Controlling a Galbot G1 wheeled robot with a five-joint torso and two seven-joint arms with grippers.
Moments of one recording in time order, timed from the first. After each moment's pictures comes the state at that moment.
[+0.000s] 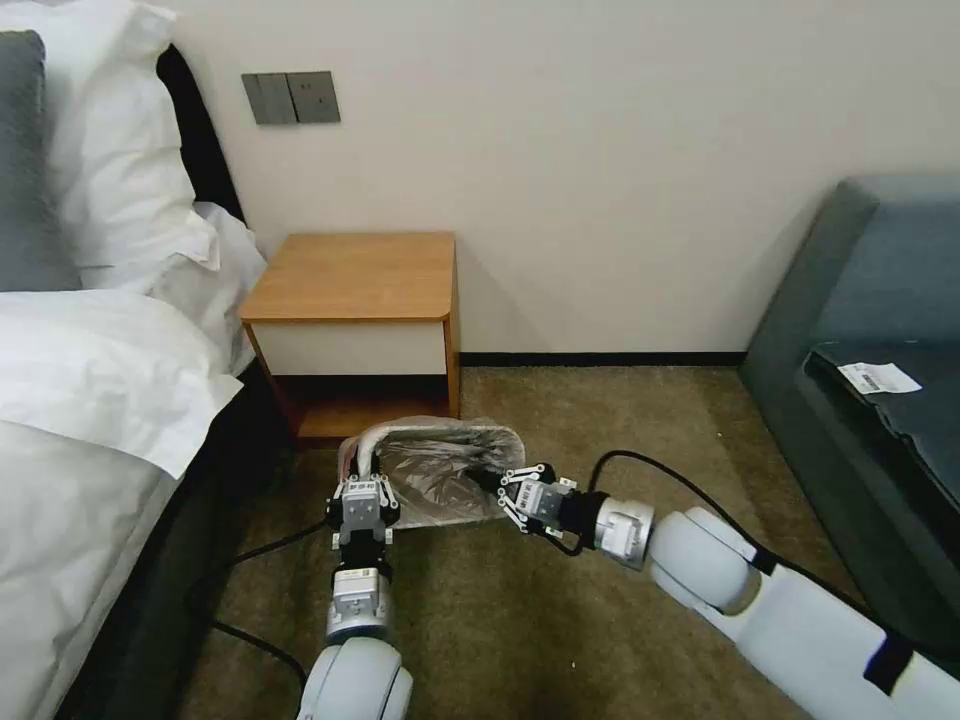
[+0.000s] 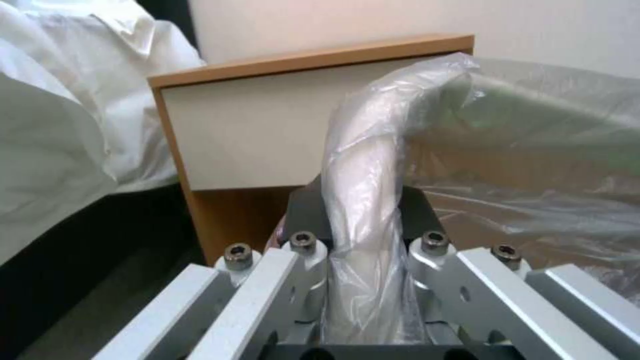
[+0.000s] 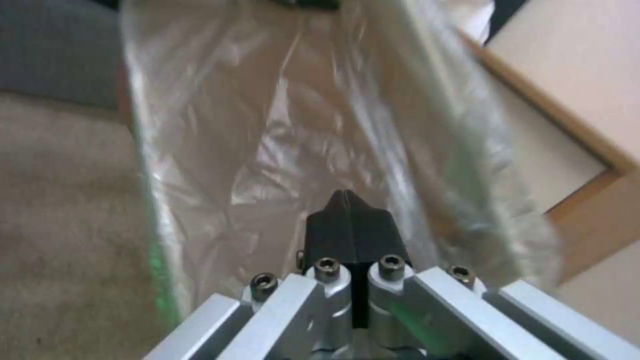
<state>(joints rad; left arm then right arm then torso) 1.55 -1.48 -0.27 -2.03 0.16 -0.01 -0.42 -0.85 0.86 -0.23 1.82 -0.01 0.07 -0.36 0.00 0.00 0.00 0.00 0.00</state>
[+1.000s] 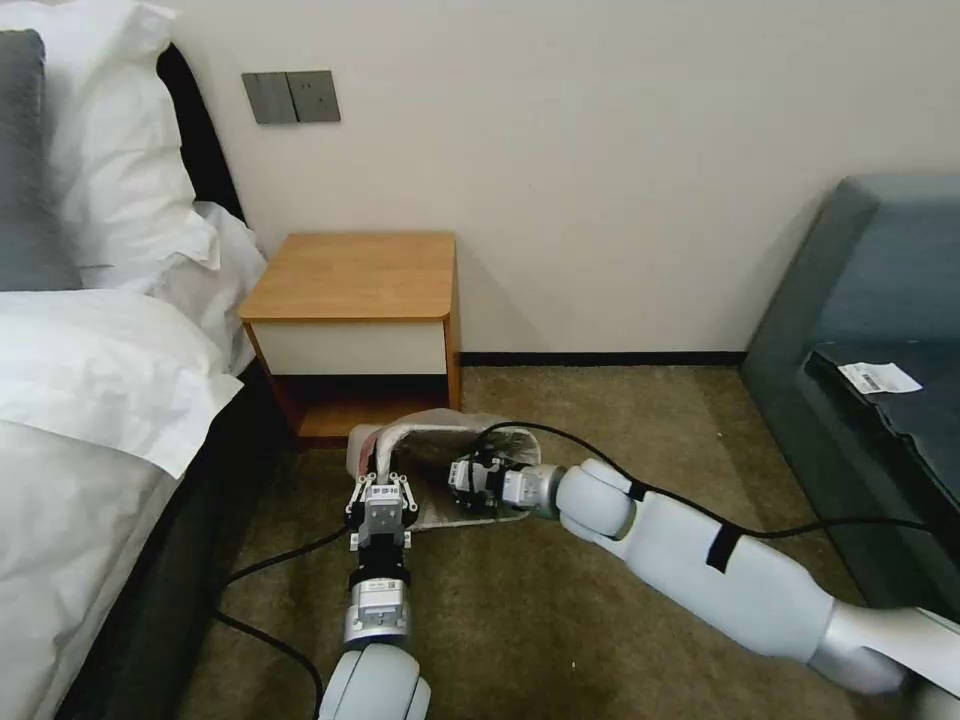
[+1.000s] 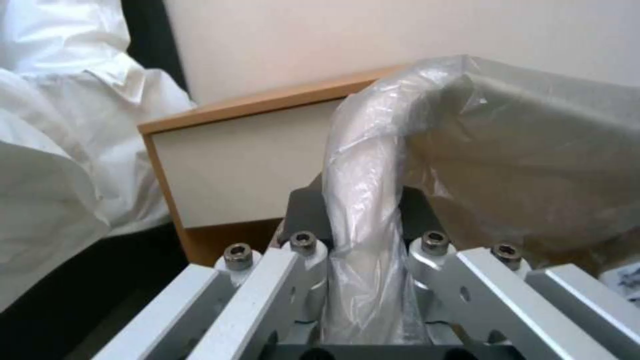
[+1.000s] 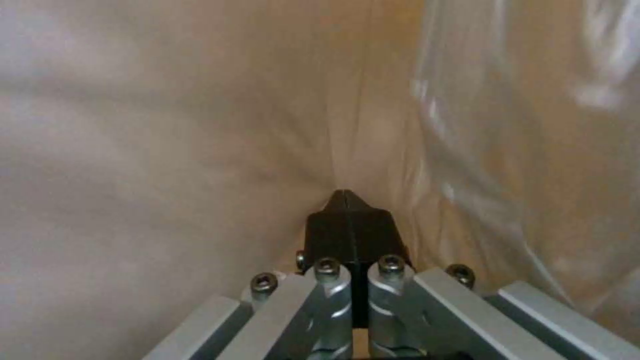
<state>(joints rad) 1.57 -1.49 -0.23 -2.02 0.28 -0.07 -0.43 -0.50 1.08 -0.58 1.44 -0.01 -0.03 -0.35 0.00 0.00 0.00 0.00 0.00</state>
